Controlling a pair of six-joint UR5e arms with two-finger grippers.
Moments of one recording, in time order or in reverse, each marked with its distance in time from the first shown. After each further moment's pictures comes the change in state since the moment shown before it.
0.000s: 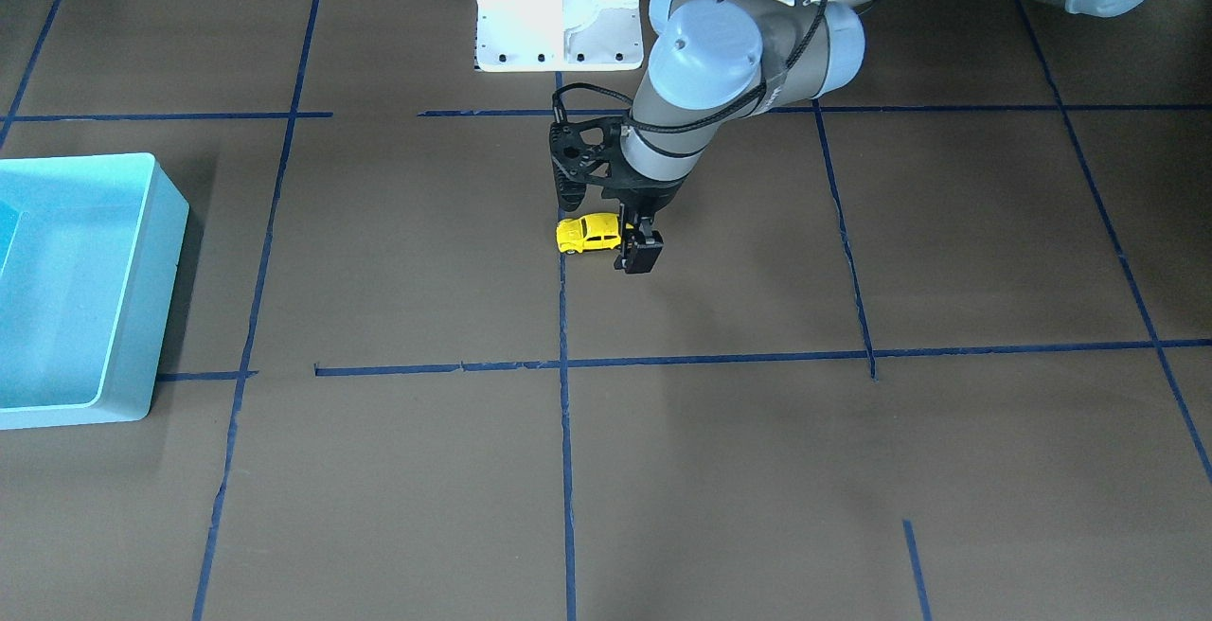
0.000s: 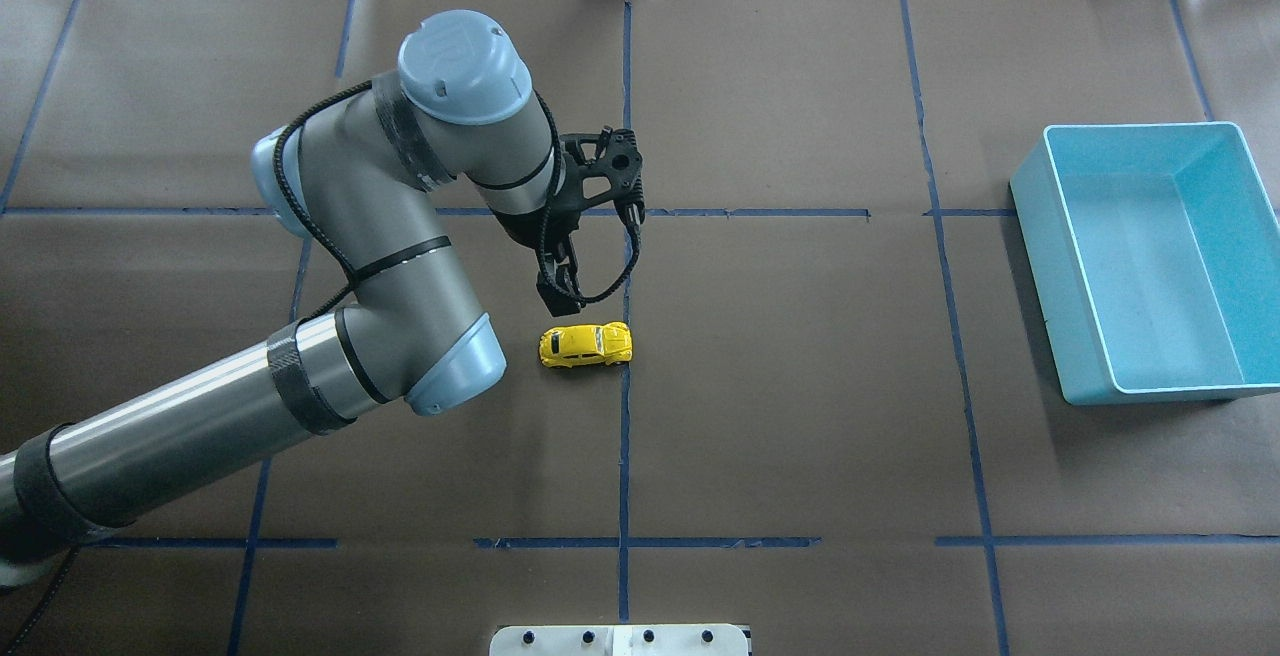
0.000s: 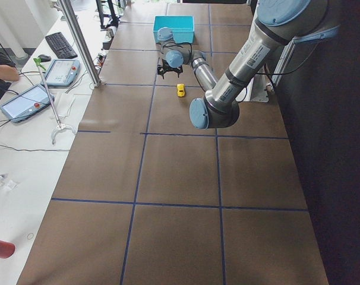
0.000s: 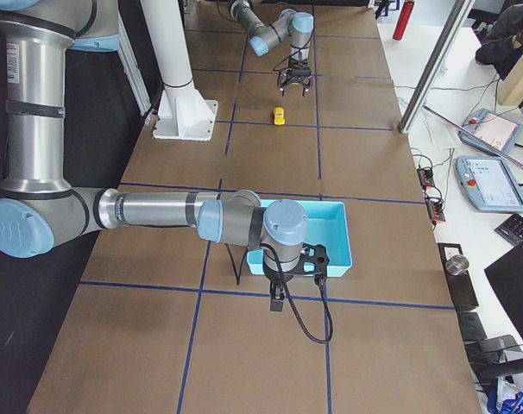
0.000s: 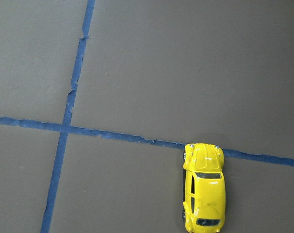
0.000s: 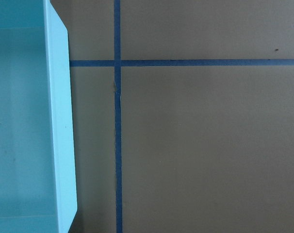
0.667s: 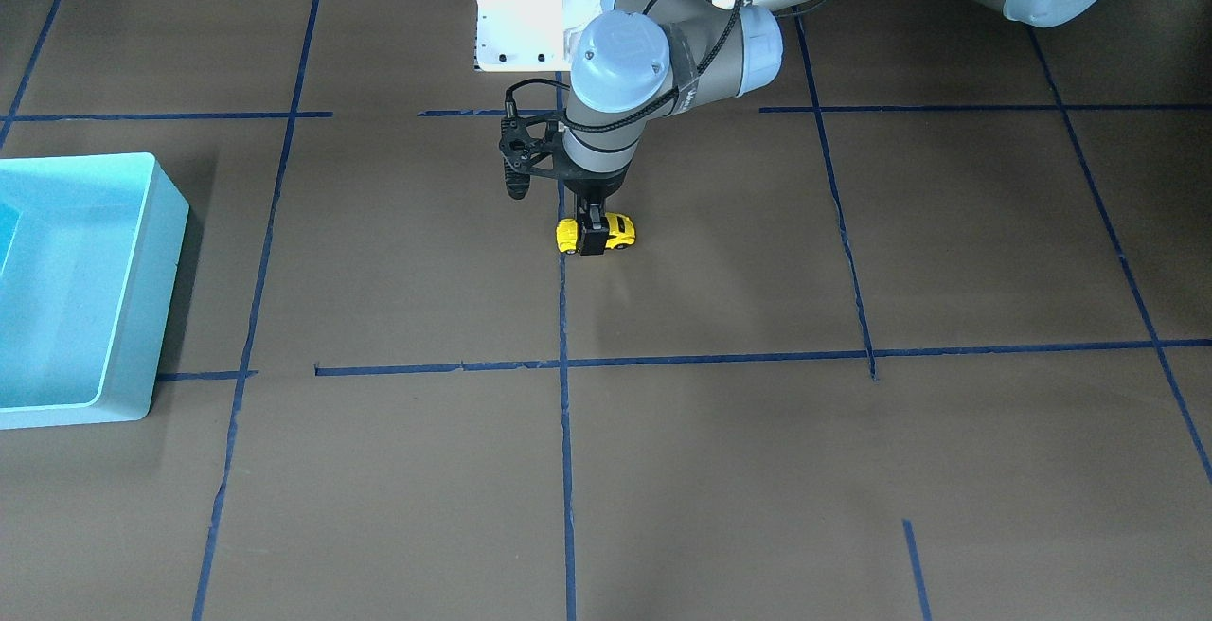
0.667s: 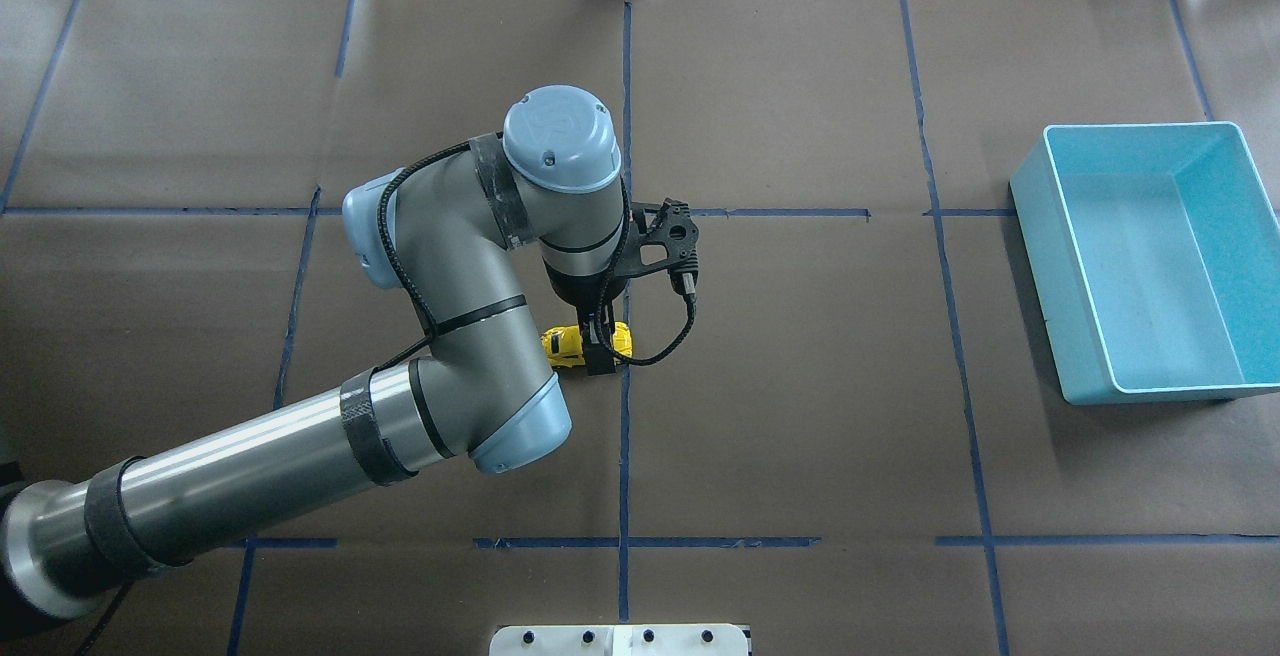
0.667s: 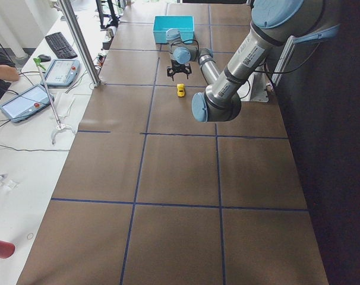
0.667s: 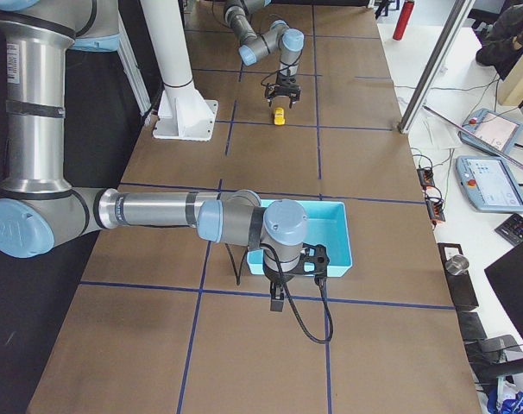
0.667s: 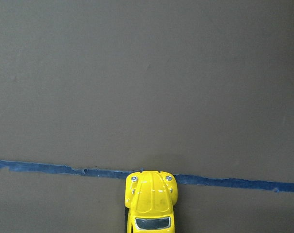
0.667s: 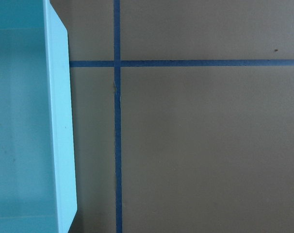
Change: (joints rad) left arm 0.080 -0.072 0.053 0.152 0.039 0.001; right arm 0.001 0.001 0.001 0.000 -0.001 0.000
